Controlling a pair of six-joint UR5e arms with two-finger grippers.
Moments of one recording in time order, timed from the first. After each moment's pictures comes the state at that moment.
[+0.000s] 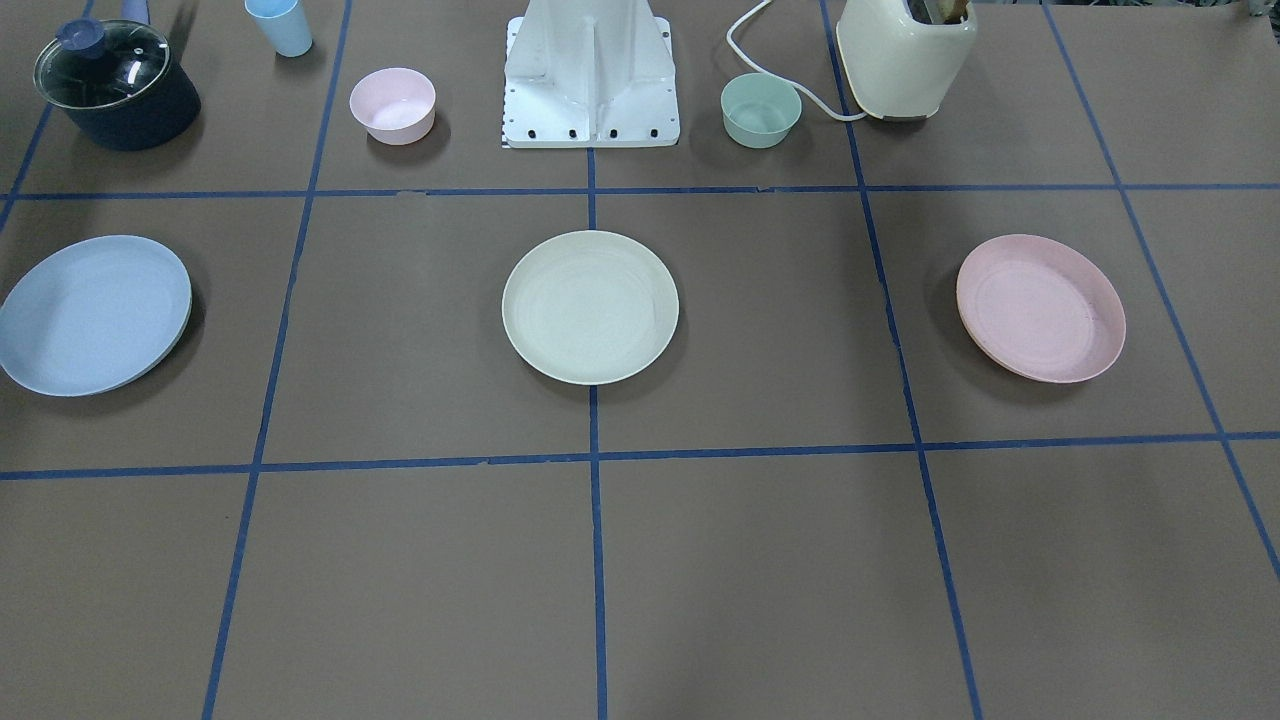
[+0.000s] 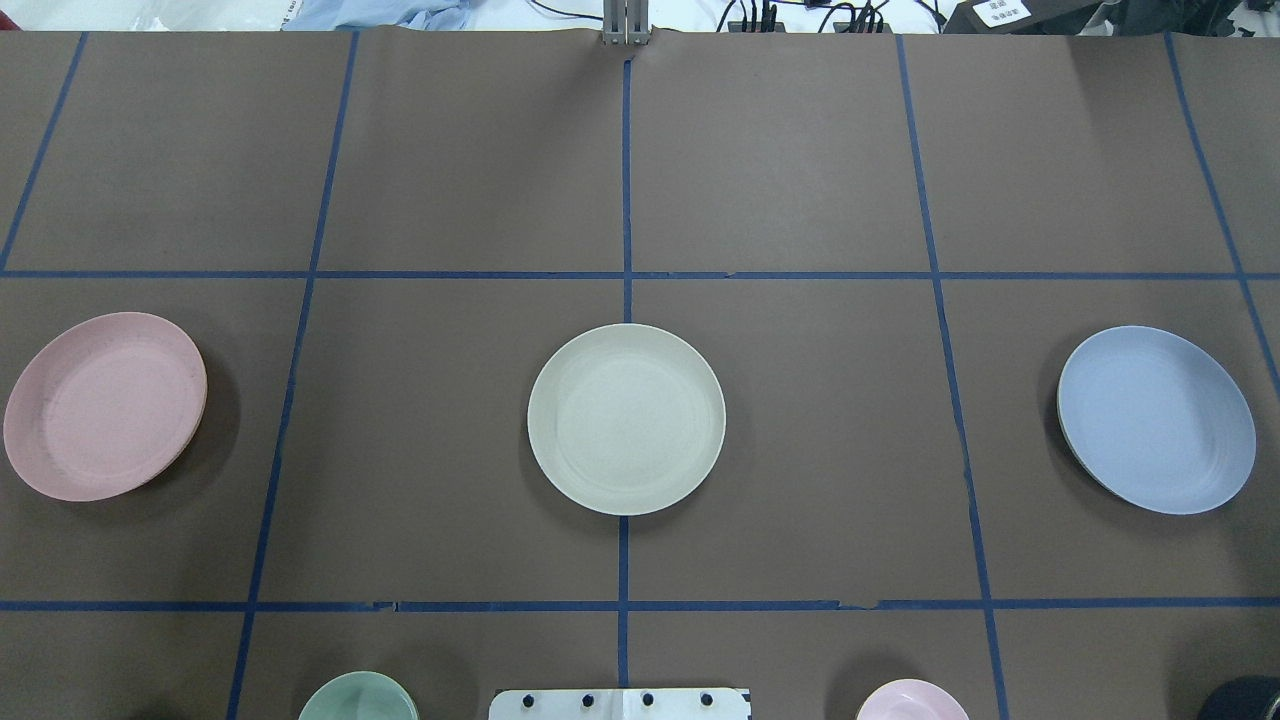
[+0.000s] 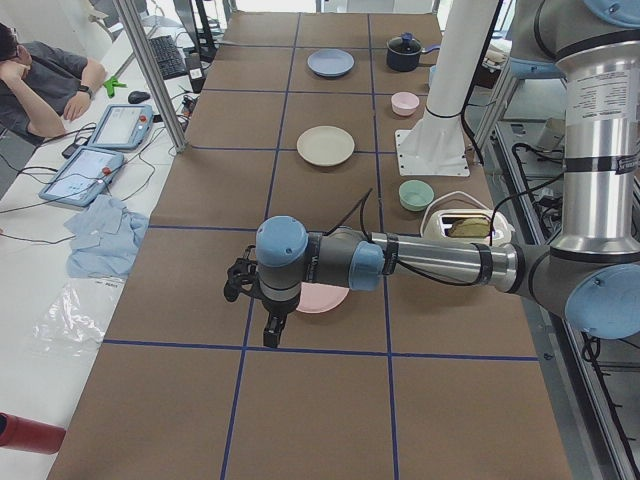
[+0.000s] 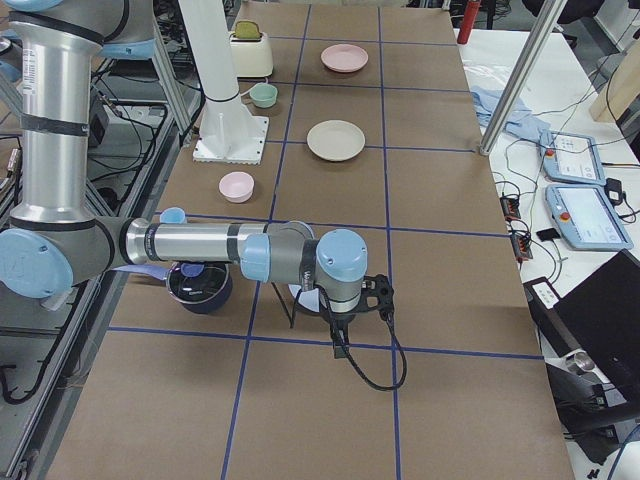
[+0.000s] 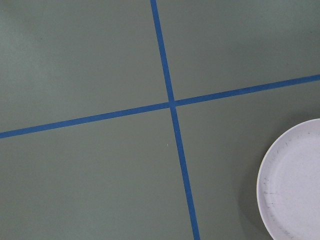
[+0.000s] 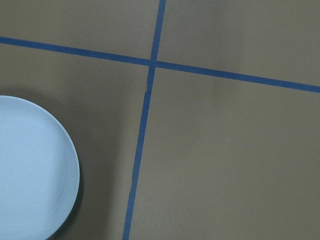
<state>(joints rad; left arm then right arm) -1.60 -1.49 -1.75 -1.61 -2.35 0.12 1.64 -1.69 1.75 -1.67 2.31 -0.22</state>
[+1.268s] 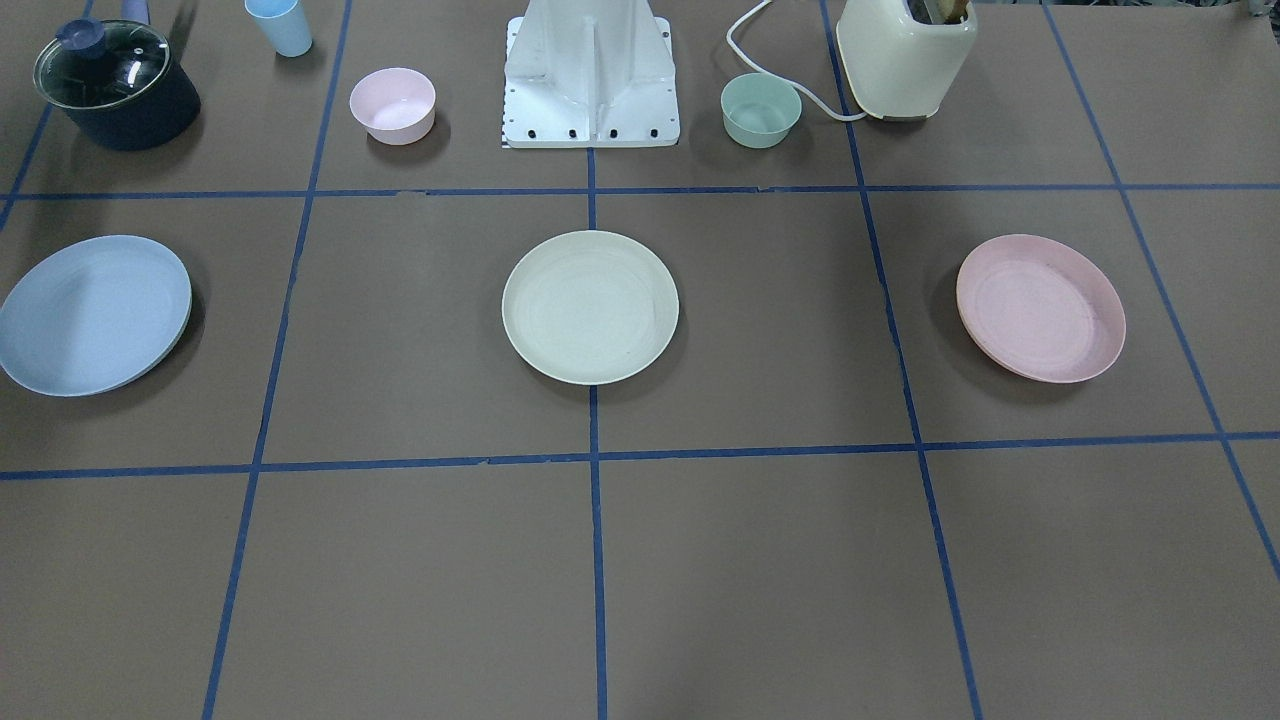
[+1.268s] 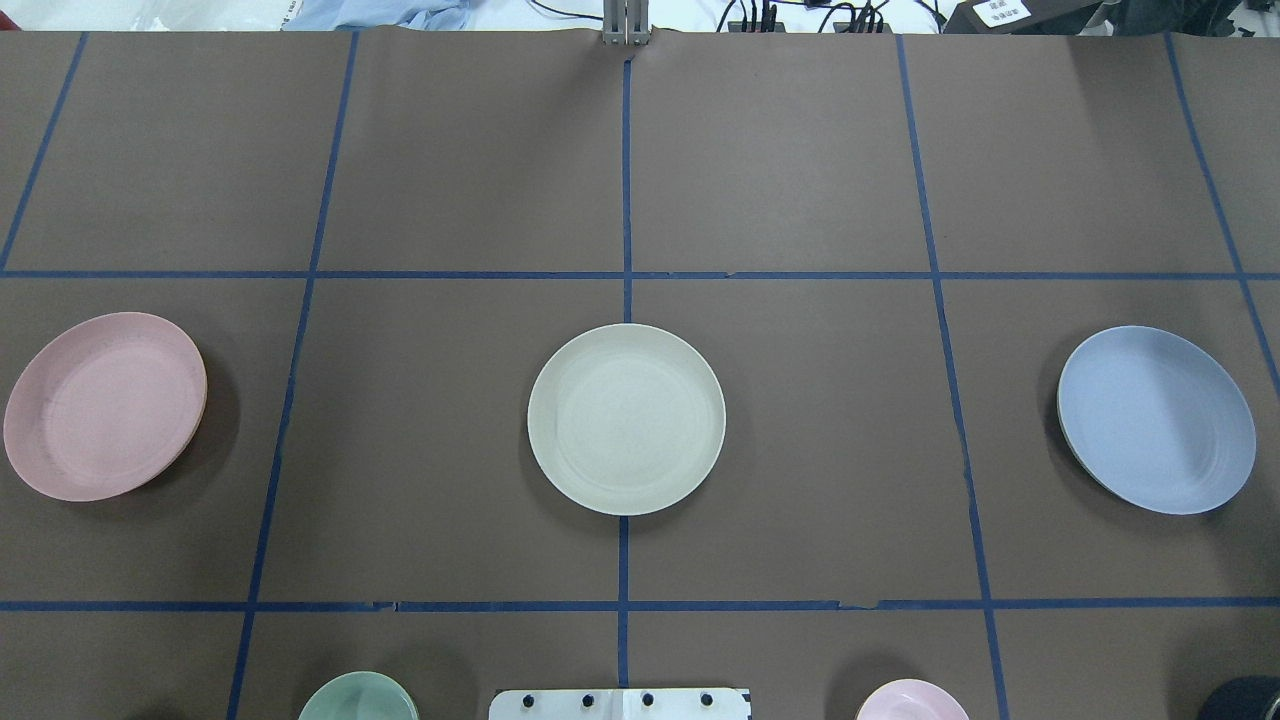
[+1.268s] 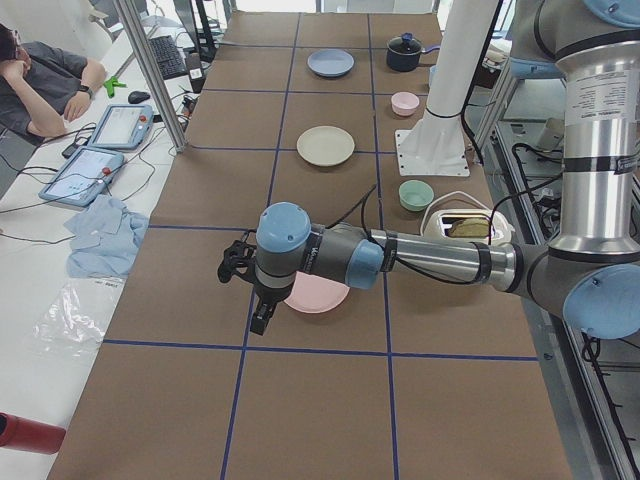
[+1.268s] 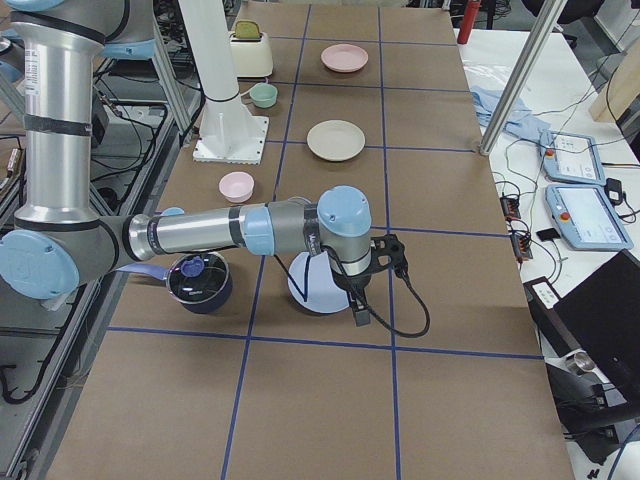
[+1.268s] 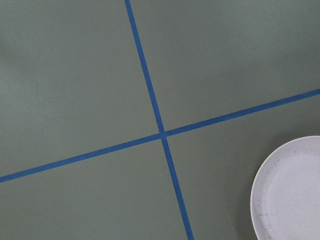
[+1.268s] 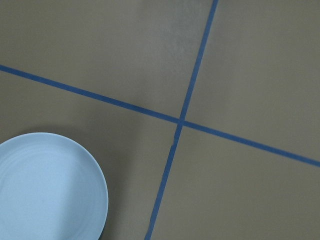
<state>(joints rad) -1.60 -1.54 -1.76 -1.83 -2.34 0.10 1.63 -1.67 1.86 -1.55 2.31 -0.21</state>
